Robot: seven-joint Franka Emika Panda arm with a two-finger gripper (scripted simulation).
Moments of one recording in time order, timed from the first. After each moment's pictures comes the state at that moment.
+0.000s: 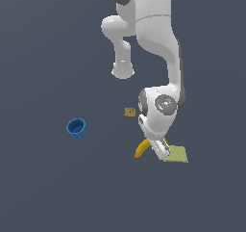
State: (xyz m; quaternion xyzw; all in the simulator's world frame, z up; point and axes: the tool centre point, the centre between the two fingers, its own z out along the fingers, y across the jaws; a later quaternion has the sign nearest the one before) arm 0.052 0.131 0.031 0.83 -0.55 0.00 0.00
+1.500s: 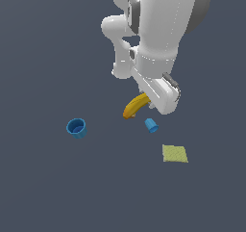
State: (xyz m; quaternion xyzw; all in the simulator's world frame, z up) arm 0.024 0.077 0.307 0.83 -0.55 0.00 0.00
